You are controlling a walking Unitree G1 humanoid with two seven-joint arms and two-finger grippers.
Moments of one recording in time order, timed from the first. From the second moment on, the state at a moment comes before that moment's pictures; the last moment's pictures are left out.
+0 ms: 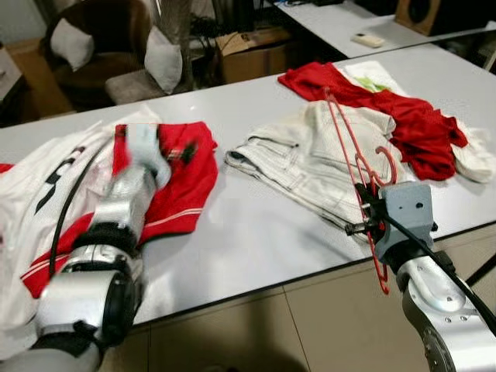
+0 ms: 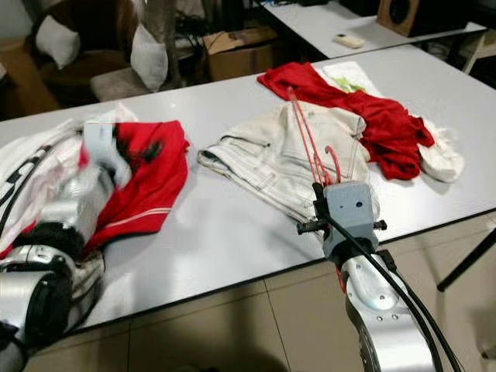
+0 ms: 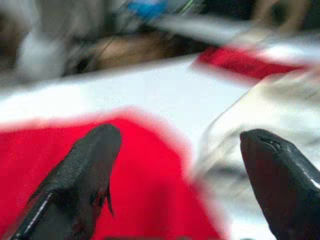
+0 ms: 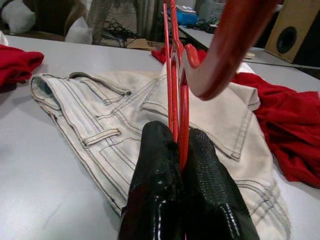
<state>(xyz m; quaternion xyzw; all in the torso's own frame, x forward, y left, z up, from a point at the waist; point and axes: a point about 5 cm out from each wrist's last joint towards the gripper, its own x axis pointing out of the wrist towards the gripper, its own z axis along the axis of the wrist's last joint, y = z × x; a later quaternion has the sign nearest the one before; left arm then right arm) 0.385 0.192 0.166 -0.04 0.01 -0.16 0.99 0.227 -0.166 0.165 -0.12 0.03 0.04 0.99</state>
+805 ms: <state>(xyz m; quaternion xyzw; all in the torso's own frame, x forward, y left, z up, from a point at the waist) 0.316 0.133 0.159 -0.04 -0.06 -0.19 0.98 0.225 -0.175 0.172 -0.07 0.03 -0.01 1.00</state>
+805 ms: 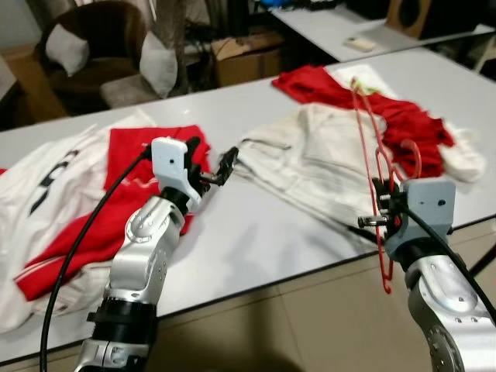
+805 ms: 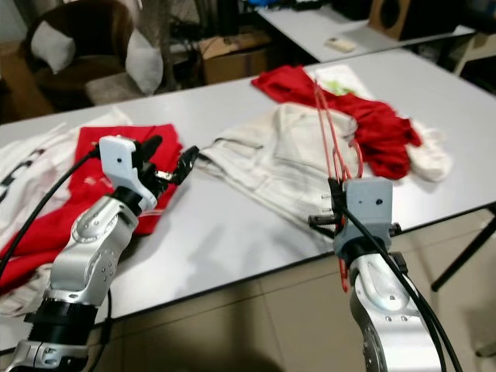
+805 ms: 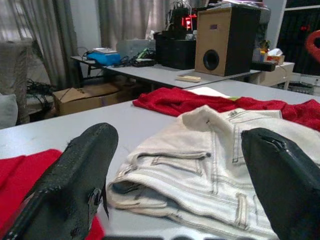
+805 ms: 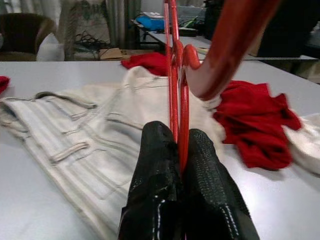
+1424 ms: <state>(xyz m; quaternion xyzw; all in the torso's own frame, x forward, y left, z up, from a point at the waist) 0.312 0.130 0.152 -0.04 -0.04 -0.18 0.98 0.224 -0.190 0.174 -0.09 0.01 -0.04 1.00</state>
